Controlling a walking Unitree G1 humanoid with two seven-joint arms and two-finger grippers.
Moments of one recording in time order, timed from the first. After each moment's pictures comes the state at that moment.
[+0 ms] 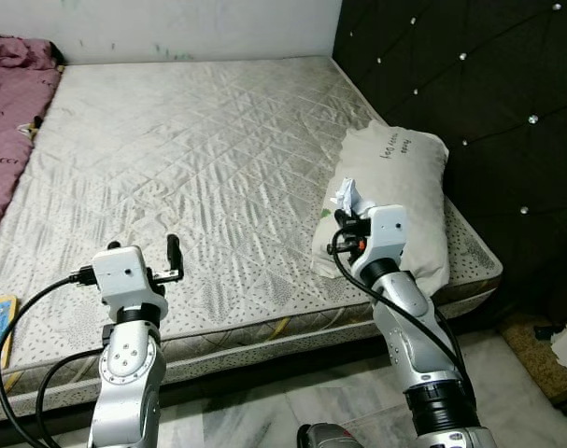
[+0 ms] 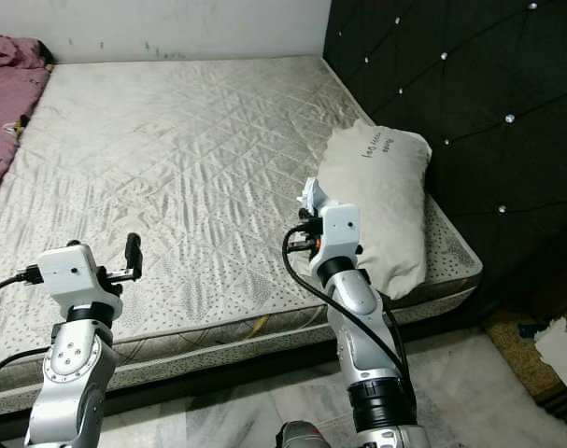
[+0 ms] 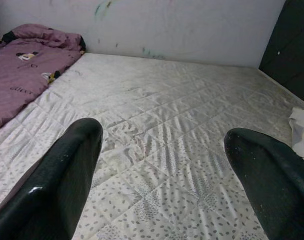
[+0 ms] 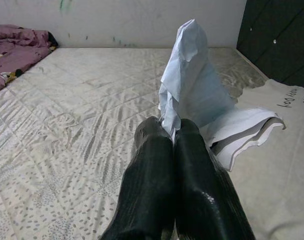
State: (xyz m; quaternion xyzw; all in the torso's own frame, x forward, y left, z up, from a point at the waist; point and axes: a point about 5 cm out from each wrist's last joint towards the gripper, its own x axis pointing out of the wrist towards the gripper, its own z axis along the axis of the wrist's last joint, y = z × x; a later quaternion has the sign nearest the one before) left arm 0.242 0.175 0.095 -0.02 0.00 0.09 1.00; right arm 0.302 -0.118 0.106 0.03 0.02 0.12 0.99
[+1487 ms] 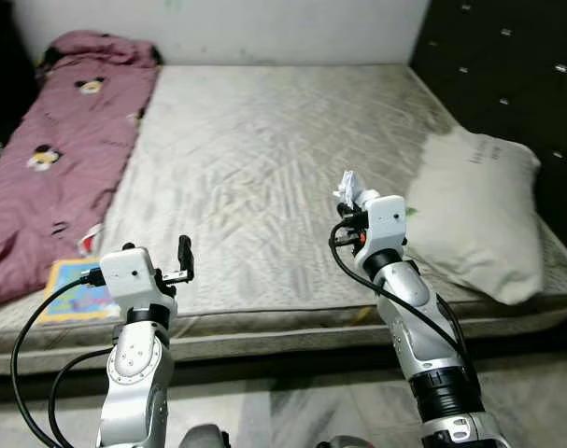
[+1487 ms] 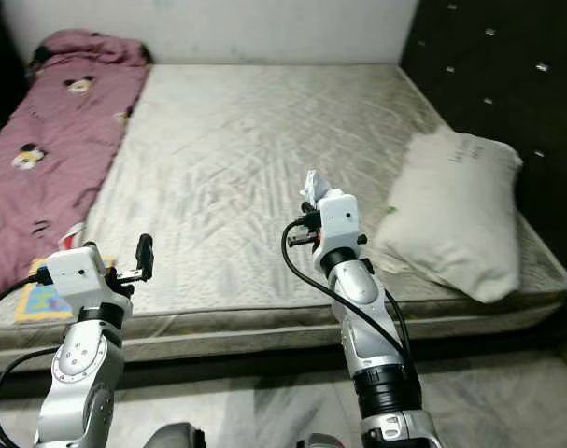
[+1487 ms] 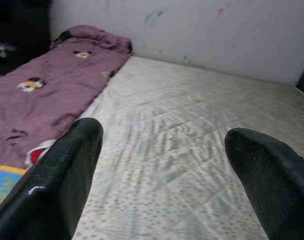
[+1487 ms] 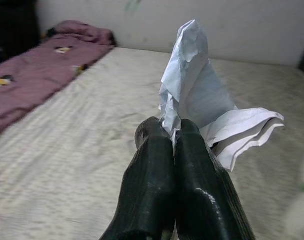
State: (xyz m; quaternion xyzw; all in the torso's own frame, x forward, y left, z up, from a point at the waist) left arm 0.244 0.170 0.093 -0.06 0.00 0.07 1.00; right arm 0.311 -0.115 0.112 0.00 0.02 0.13 0.99
